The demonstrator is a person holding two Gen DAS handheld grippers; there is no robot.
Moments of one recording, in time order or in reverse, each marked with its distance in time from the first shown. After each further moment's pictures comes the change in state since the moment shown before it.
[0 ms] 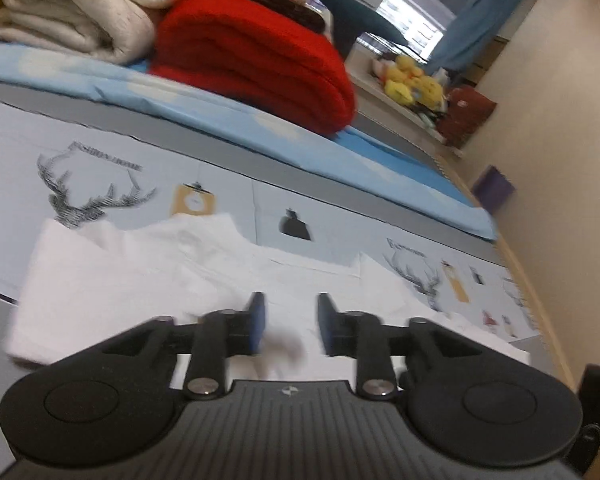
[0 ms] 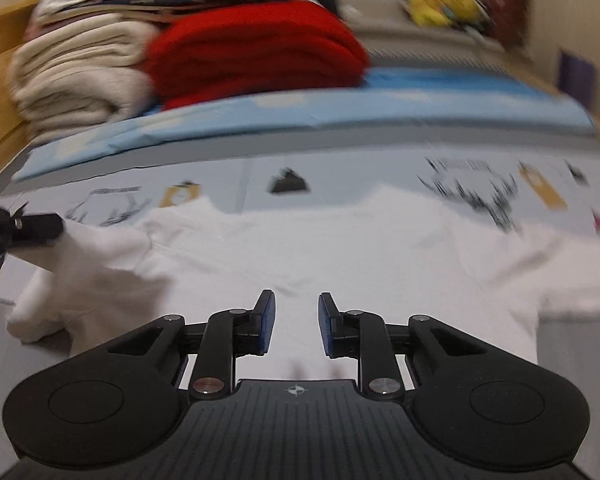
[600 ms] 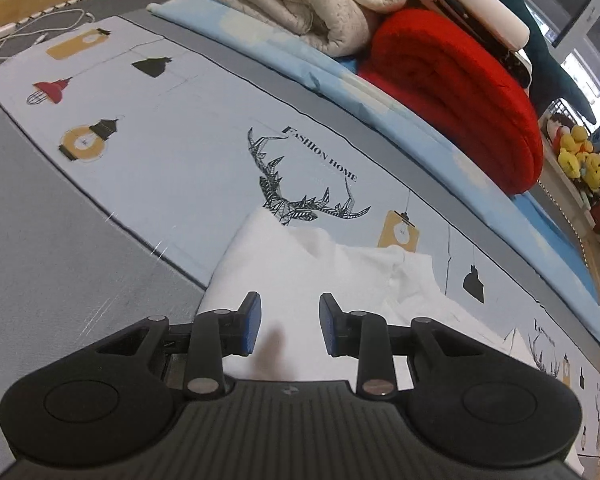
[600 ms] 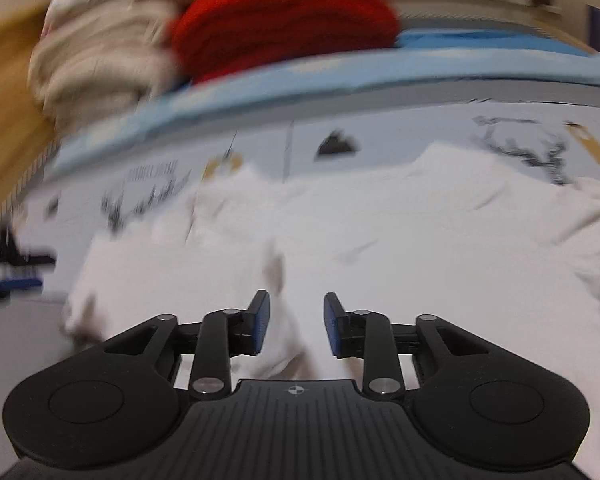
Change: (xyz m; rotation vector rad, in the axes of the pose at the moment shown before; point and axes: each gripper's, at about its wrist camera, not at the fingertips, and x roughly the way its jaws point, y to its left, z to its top) left arm 0.007 0.105 0.018 -0.336 0.022 0.386; right arm 0.029 0.046 -0.011 -0.066 0.108 0.199
